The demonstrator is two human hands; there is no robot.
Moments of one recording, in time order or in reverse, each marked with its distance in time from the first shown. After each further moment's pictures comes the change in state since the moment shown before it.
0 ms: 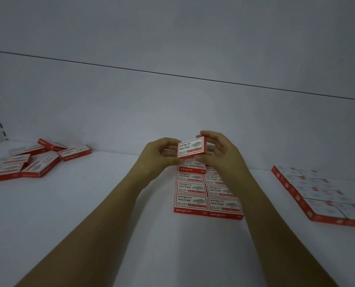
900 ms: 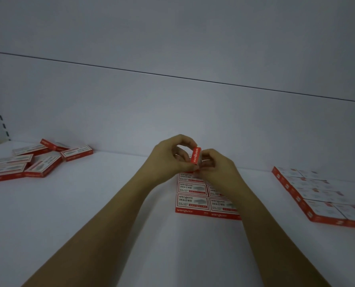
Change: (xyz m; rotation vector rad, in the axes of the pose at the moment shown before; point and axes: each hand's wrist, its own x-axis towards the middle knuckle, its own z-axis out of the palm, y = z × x) left_hand -0.014 0.024 0.008 0.089 -0.090 0.169; right_hand -0.005 0.012 0.006 -0.352 -0.038 0.106
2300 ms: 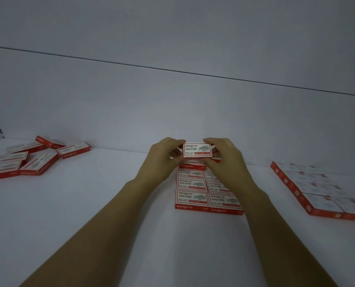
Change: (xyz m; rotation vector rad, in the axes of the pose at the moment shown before) left_hand 0.009 -0.034 0.007 0.372 0.129 0.049; right_hand 0.004 0.001 -0.008 -0.287 0.207 -0.154
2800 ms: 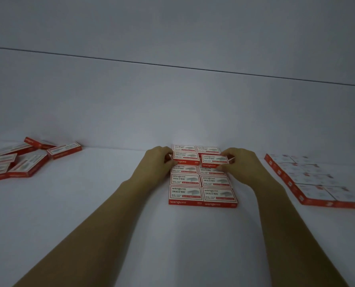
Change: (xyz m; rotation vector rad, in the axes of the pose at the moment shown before) left_hand -0.005 -0.005 0.011 0.138 -0.173 -0.202; right_hand -0.006 0.037 -0.030 -0.106 -0.219 0.307
